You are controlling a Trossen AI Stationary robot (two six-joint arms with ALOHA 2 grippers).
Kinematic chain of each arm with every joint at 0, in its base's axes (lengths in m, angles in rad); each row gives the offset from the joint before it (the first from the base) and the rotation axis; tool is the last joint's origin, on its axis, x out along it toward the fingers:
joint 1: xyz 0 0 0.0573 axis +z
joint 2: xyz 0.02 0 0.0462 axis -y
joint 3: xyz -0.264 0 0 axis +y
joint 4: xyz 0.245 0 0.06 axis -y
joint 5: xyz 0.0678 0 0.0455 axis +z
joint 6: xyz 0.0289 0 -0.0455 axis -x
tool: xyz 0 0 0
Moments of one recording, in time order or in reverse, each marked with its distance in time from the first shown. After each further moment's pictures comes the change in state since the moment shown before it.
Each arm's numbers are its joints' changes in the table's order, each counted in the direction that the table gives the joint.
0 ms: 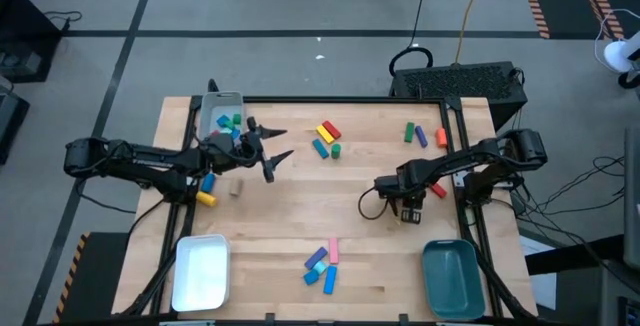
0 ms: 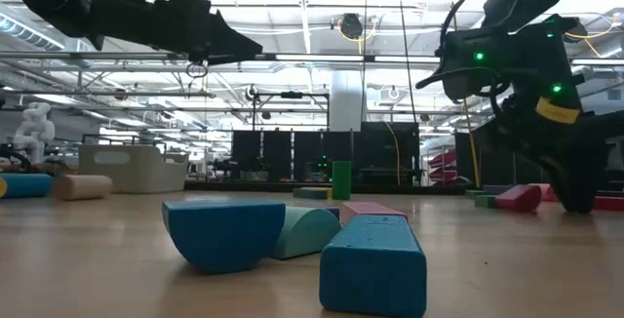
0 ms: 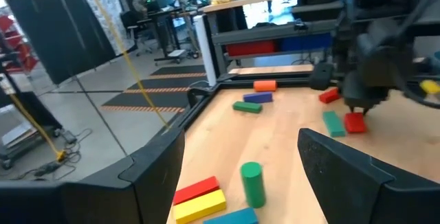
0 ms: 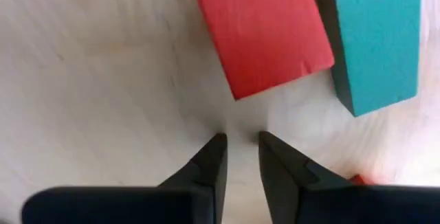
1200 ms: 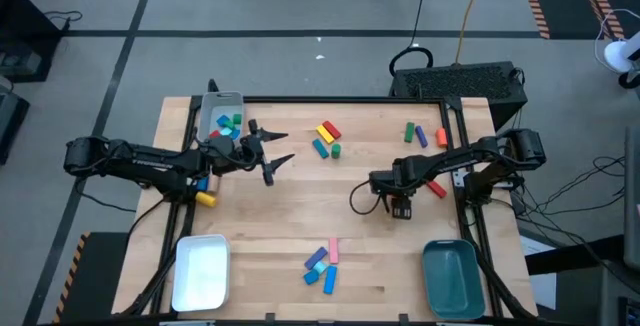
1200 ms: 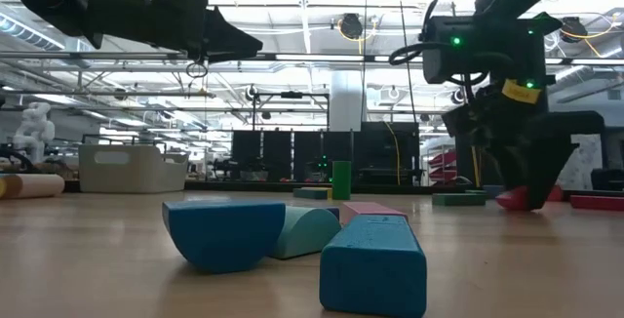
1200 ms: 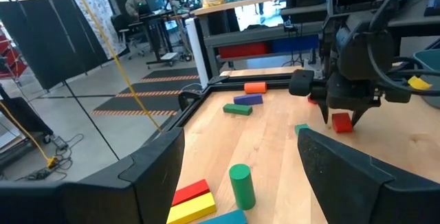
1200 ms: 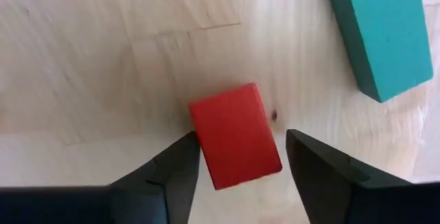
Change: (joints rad) left arm -0.026 0.000 0.000 0.004 -0.003 -0.004; right arm -0.026 -0.002 -0.054 0.085 -0.088 0.131
